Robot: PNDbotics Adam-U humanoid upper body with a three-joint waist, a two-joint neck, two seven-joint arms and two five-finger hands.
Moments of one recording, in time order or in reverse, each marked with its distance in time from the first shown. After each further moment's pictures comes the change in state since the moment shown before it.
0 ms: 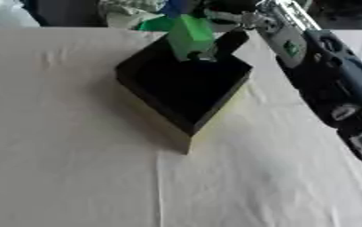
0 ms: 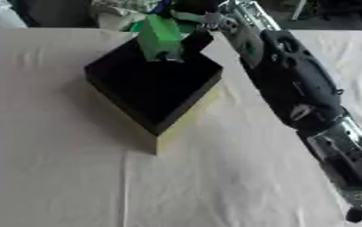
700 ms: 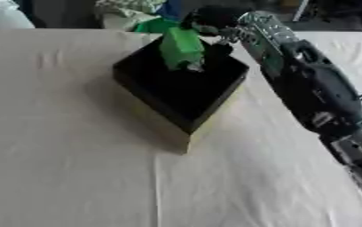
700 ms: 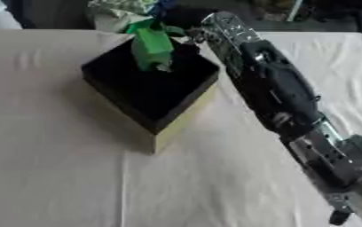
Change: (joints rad) left arm -0.003 -0.015 0.000 0.000 0.009 0.008 -0.009; right arm 0.030 0.051 0.017 0.069 0.159 -0.039 -0.032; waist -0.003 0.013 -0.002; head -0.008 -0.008
